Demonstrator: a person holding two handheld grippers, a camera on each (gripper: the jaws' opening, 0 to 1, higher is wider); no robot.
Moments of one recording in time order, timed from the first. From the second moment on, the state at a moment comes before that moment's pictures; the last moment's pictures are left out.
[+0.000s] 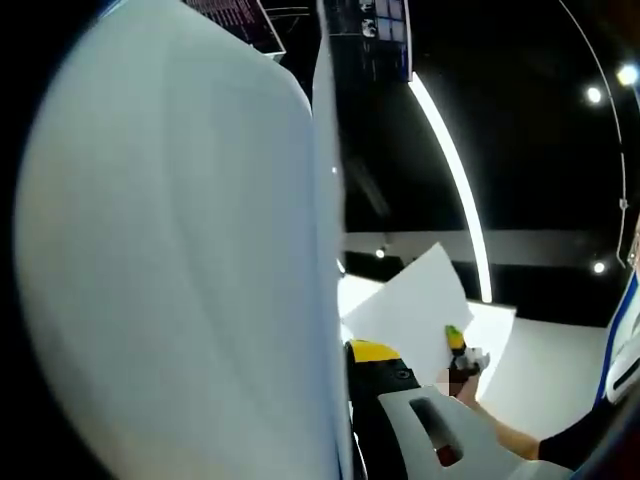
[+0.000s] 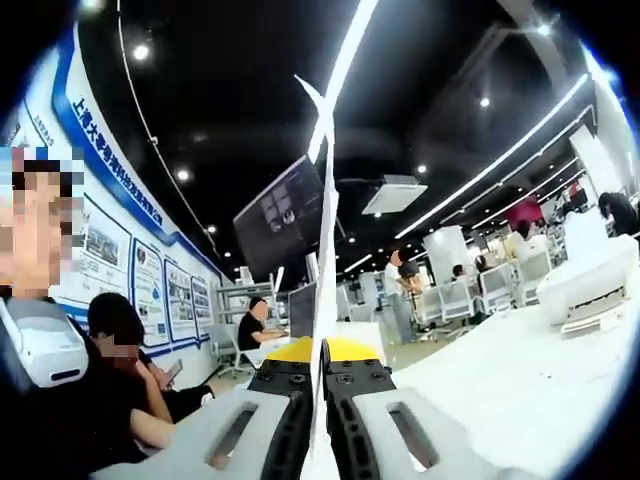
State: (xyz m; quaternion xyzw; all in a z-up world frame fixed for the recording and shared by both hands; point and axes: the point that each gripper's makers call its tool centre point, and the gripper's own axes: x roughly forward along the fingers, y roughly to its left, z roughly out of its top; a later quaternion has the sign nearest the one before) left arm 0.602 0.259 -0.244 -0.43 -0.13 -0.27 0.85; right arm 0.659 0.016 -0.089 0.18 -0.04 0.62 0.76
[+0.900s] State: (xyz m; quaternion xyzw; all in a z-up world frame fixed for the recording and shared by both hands) left arm 0.602 0.260 -0.244 -0.43 -0.13 -0.26 0.85; right arm 0.628 0.046 -0.119 0.14 0.02 0.70 0.70
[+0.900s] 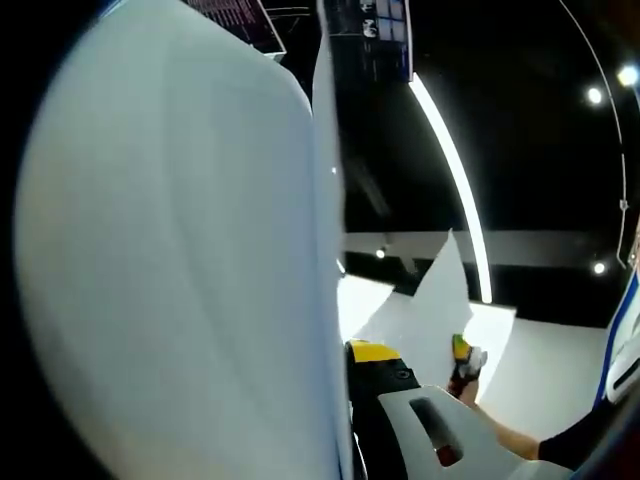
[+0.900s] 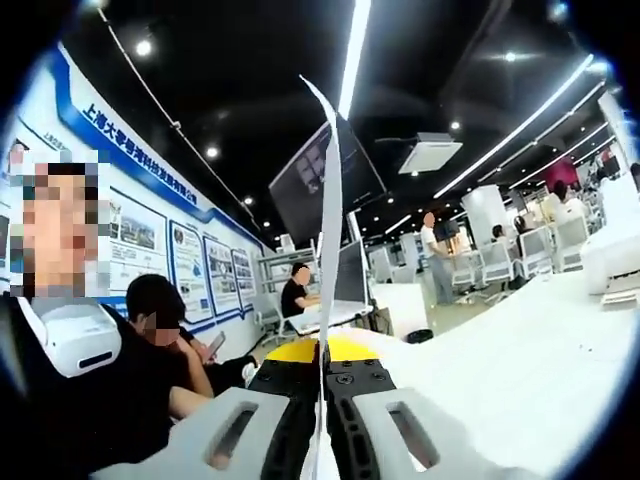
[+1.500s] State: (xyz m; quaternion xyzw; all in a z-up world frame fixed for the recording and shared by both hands) left arm 0.602 0.260 -0.245 -0.43 -0.13 -0.26 0.85; right arm 0.634 0.060 -0.170 0.11 0.10 0.69 0.70
